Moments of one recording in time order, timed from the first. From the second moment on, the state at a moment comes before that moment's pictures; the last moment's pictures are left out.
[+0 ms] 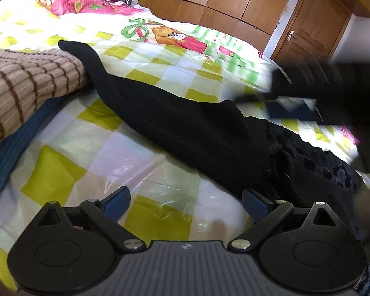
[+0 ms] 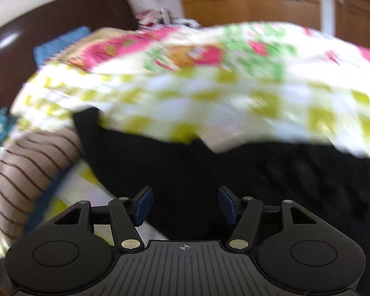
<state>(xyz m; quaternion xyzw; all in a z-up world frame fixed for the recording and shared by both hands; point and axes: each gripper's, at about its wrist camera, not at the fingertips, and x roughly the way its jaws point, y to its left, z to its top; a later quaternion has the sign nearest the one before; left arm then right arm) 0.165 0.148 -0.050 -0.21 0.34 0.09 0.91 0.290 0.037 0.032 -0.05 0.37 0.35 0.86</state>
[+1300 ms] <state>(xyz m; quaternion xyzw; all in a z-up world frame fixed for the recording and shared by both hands) 0.165 0.158 -0.039 -0.21 0.26 0.20 0.92 0.309 0.146 0.089 -0.09 0.36 0.42 0.83</state>
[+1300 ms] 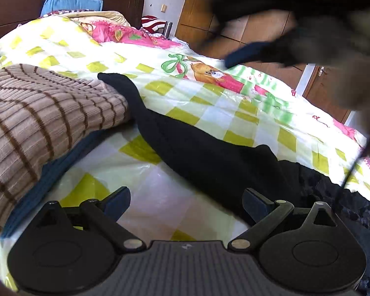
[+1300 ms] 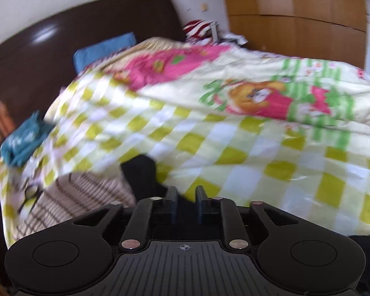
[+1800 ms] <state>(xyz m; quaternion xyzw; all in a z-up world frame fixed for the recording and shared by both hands) 0.171 0.207 -0.060 -0.28 0.27 0.21 0.90 0.314 0.289 0.013 -0.23 0.37 0.40 0.81</state>
